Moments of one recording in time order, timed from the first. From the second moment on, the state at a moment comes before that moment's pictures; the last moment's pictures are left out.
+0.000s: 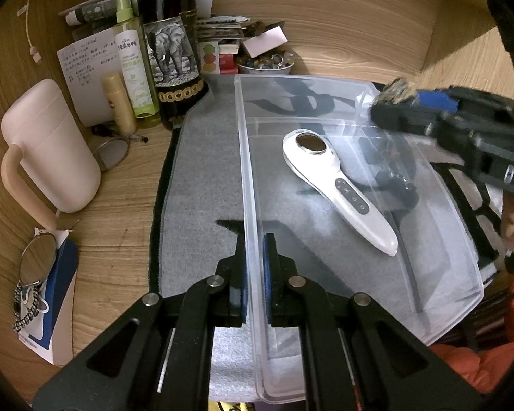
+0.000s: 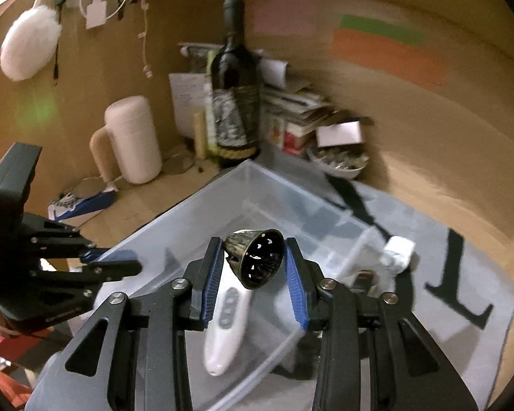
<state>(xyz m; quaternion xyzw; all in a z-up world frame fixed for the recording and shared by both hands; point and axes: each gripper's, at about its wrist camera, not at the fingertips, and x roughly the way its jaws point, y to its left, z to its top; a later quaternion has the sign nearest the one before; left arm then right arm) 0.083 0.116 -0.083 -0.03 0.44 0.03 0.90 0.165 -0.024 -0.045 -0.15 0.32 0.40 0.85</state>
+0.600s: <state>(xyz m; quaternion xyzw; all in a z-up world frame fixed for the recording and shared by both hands) 0.081 0.116 -0.084 -0.03 0.44 0.02 0.90 0.158 0.017 -0.079 -0.18 0.38 0.42 0.80</state>
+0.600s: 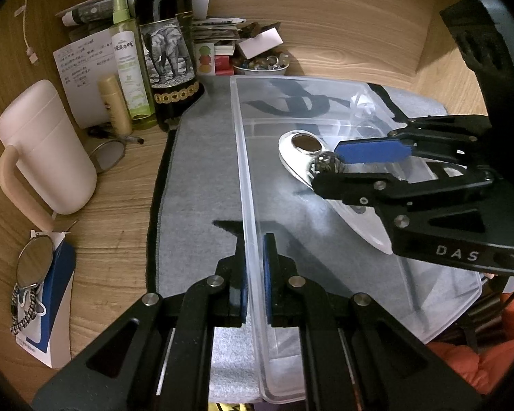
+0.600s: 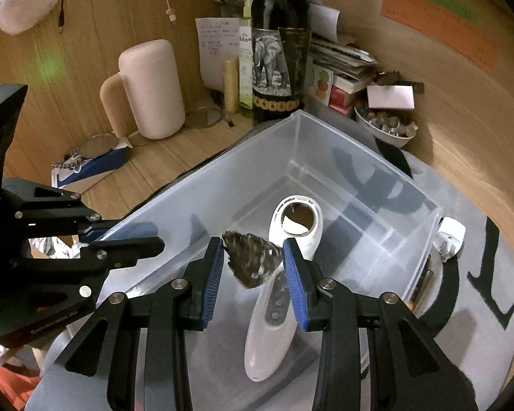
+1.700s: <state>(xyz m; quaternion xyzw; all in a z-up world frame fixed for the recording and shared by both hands) 0.082 0.115 -0.085 -0.02 0.44 0.02 0.90 0.199 -0.094 -0.040 -0.12 0.34 0.30 0.88</state>
